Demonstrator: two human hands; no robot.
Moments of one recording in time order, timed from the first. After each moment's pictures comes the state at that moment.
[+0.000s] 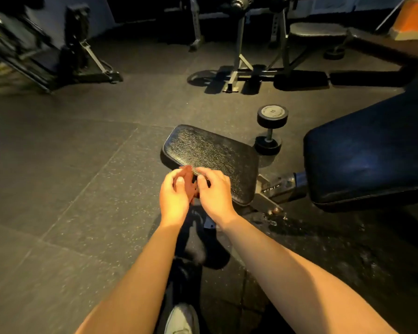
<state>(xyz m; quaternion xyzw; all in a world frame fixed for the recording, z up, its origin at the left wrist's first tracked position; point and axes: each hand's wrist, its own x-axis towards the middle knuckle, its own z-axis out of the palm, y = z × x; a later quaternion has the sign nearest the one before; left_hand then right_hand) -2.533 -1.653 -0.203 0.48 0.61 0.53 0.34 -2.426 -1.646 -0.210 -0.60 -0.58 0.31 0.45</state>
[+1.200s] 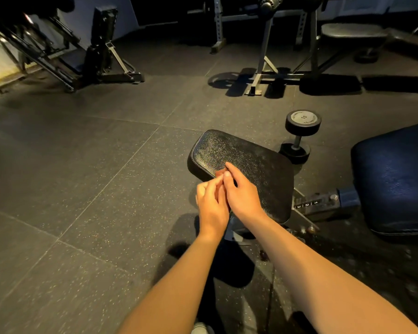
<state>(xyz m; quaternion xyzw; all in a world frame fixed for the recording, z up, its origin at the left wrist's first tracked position) -2.534 -1.606 -0.259 0.57 0.58 0.54 0.24 -2.442 -1.596 -0.211 -0.58 -0.56 0.39 0.44</state>
